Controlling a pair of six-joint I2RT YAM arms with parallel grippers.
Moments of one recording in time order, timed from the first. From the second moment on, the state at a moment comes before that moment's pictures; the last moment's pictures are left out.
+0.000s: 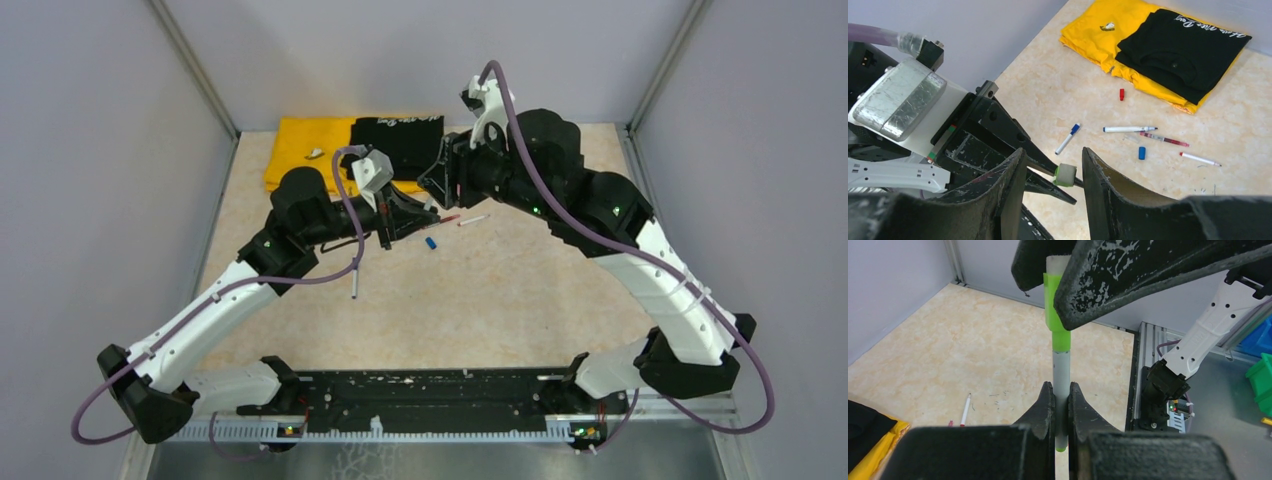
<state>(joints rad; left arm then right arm) -0.75 1.13 1.15 0.00 0.55 -0.11 0.93 1.36 1.96 -0.85 0.08 0.31</state>
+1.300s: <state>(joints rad) -0.75 1.13 1.16 -0.01 0.52 -0.10 0.93 1.27 1.79 -0.78 0.11 0.35</state>
